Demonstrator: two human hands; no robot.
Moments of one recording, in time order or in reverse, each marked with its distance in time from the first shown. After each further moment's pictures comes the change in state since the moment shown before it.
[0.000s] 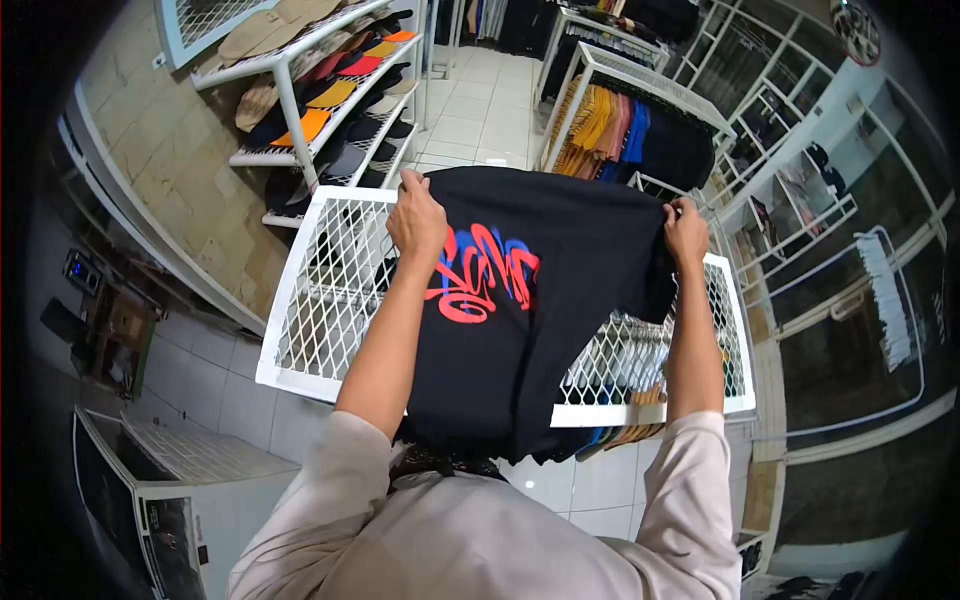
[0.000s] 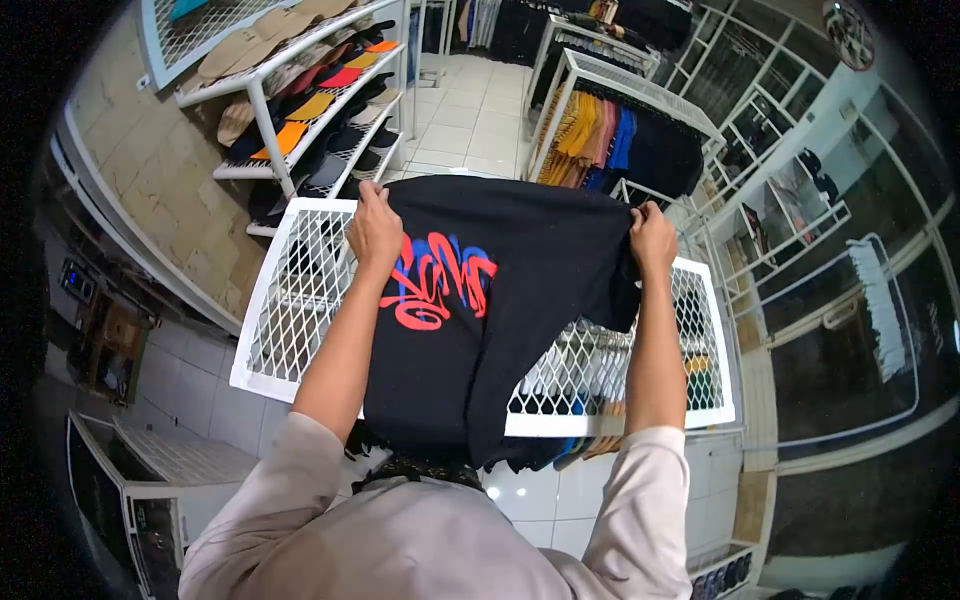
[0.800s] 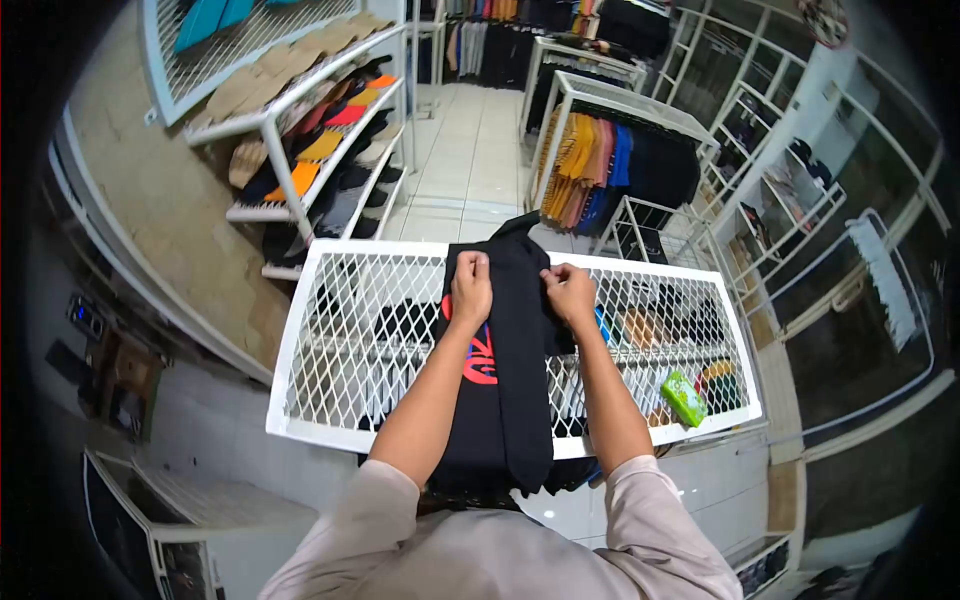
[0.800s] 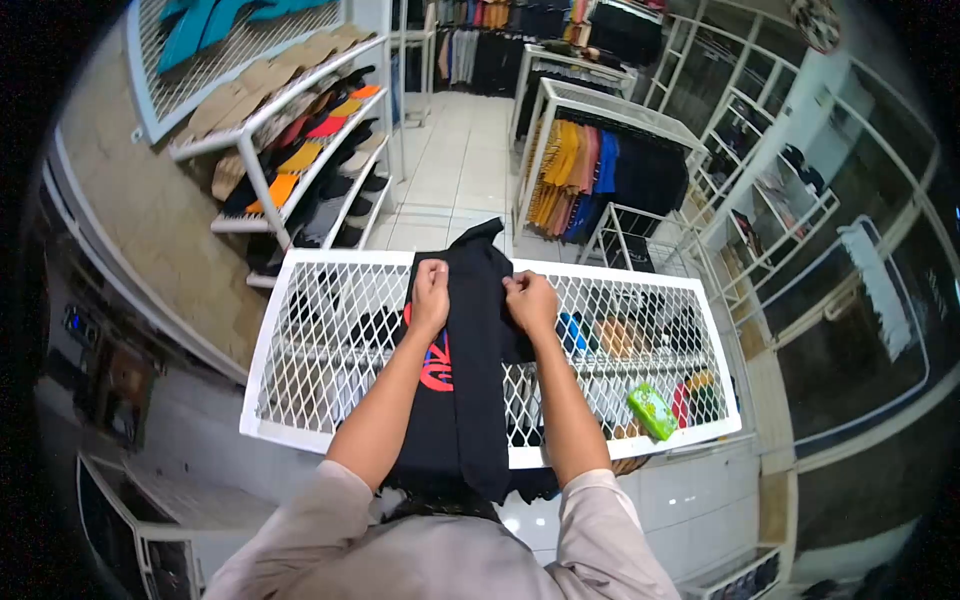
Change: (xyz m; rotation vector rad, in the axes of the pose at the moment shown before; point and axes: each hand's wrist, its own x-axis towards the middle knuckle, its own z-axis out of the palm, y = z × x) left_hand -0.064 0.007 0.092 -0.790 -0.306 -0.117; right_hand -0.111 -0.113 0.081 0.512 -0.324 0.120
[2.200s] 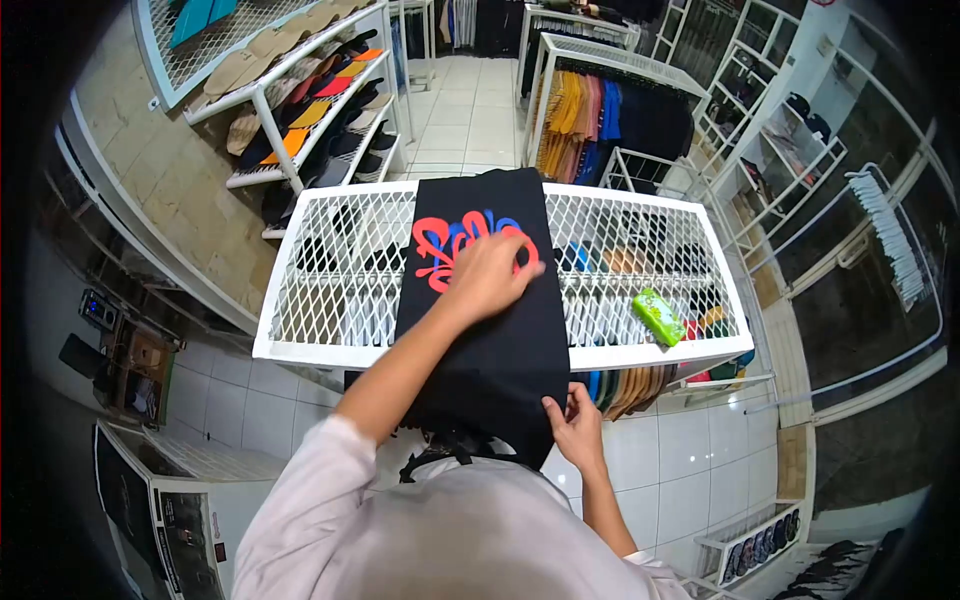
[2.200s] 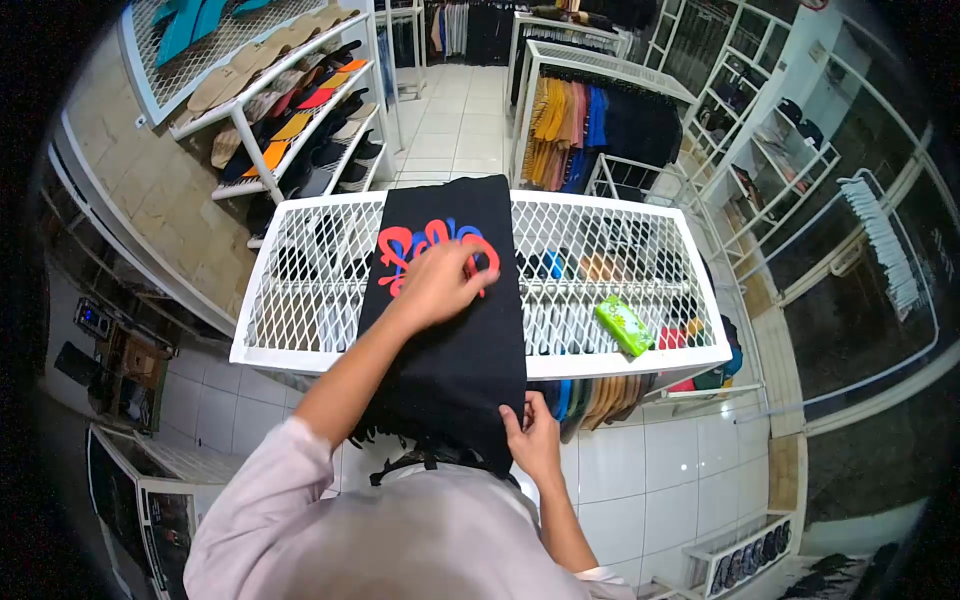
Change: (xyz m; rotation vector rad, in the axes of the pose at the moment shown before) left_hand -0.132 0.161 -0.007 0.686 -0.568 0.393; right_hand -0.335 0.062 -0.119 0.488 -0.173 0.226
